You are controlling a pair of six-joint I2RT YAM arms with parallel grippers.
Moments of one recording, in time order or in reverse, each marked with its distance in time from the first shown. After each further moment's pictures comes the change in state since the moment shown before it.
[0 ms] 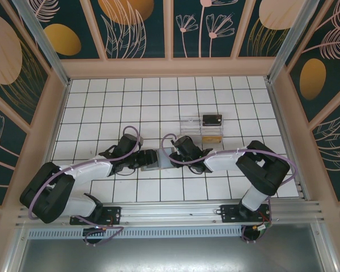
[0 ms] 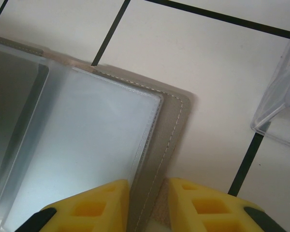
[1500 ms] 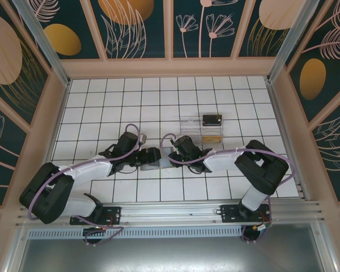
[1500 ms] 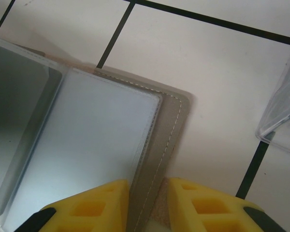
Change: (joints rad) left arm 0.000 -0.005 0.013 0.076 0.101 0.007; right arm 0.000 0.013 0.002 0.022 0.000 0.000
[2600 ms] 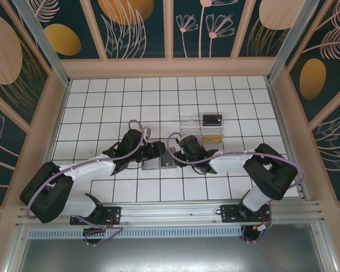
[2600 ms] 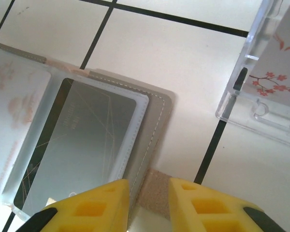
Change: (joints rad) left arm -0.072 -0.005 0.040 0.087 -0.123 -0.099; right arm -0.030 -0.091 -0.050 -0.027 -0.008 0.018
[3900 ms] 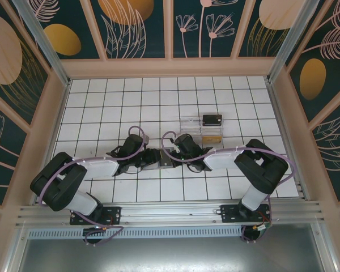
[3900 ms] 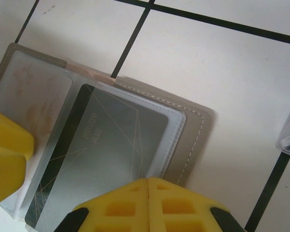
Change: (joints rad) left arm 0.029 0.143 -0.058 0.083 0.072 -0.037; right arm 0.008 0.099 0.063 0.043 -0.071 -0.006
